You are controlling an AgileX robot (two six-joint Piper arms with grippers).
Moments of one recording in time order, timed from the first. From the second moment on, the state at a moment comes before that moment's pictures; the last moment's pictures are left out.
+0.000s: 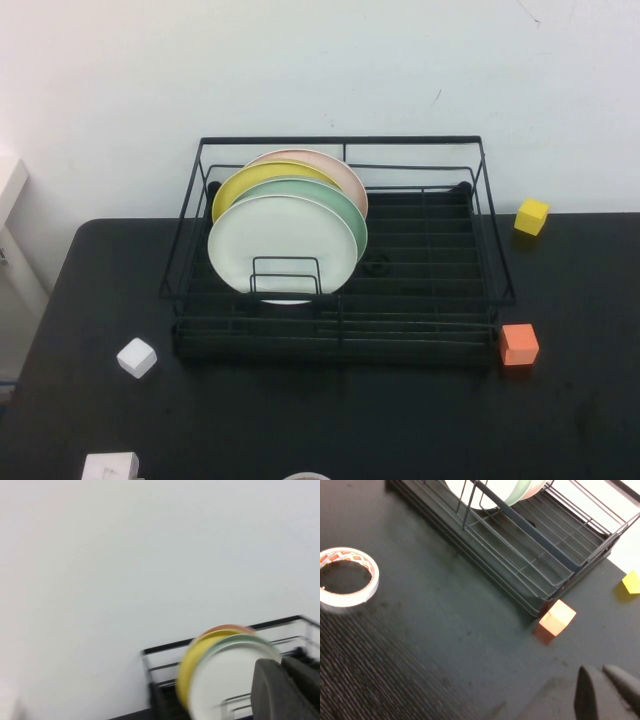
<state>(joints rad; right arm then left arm) 0.28 0.28 -0.34 0.29 0.74 -0.70 -0.21 0.12 -0.14 -1.71 0.06 1.79</state>
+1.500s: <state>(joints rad) 0.28 0.28 -0.34 0.30 0.74 -0.70 -0.11 -0.01 0.02 0.01 0.34 -0.23</state>
